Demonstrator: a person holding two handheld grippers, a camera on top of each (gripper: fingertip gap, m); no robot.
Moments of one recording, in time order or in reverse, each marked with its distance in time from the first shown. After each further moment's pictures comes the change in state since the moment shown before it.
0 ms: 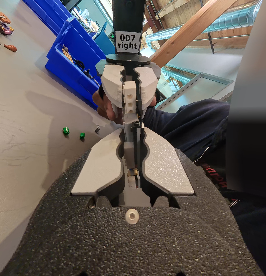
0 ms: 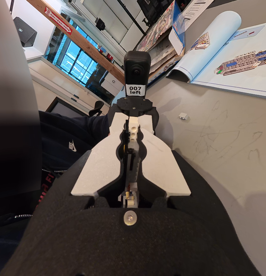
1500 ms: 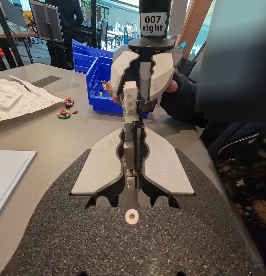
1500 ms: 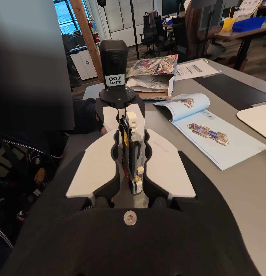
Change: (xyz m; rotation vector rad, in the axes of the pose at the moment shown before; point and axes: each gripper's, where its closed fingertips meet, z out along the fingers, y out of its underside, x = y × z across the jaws) left arm 0.014 -0.020 -0.012 -0.090 -0.324 0.678; right arm -0.042 -0.017 -0.013 0.023 0.146 -0.638
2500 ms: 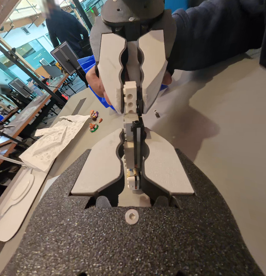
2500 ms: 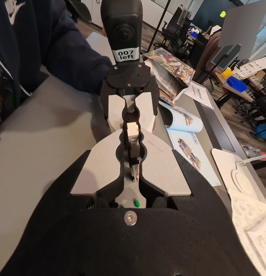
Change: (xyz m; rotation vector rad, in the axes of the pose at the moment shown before) left arm 0.006 0.027 0.010 -0.136 -0.147 0.630; right arm -0.030 0.037 0.012 -0.127 -0.028 -0.598
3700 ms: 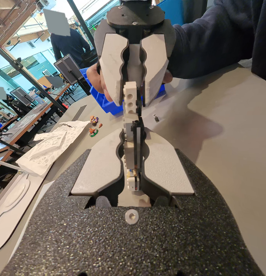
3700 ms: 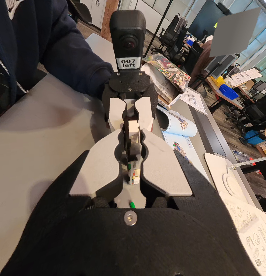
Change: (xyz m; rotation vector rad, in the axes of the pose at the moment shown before) left arm -0.001 0.000 -0.004 0.080 0.006 -0.014; right arm 0.001 -0.004 -0.001 0.018 0.021 -0.050
